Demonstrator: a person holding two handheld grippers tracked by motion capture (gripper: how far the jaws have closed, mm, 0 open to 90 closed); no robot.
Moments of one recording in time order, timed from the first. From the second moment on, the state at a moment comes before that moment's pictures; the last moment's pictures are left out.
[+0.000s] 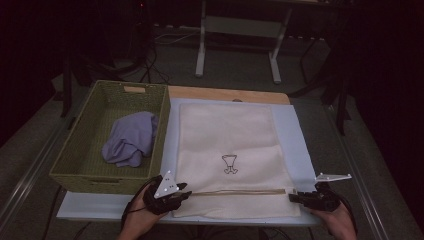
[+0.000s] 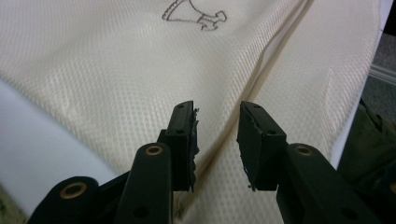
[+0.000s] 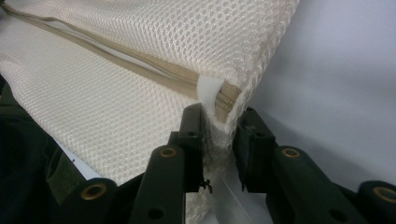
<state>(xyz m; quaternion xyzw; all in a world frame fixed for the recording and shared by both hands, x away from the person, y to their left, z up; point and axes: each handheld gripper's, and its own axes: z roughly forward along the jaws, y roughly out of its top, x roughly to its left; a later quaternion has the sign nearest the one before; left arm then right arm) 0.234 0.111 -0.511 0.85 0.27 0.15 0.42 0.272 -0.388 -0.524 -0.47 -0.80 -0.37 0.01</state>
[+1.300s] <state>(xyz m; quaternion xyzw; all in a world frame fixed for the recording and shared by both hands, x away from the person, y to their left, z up) 0.243 0.098 -0.519 0.84 0.28 0.13 0.44 0.302 -0.356 -0.487 -0.44 -0.81 -0.38 -0.08</state>
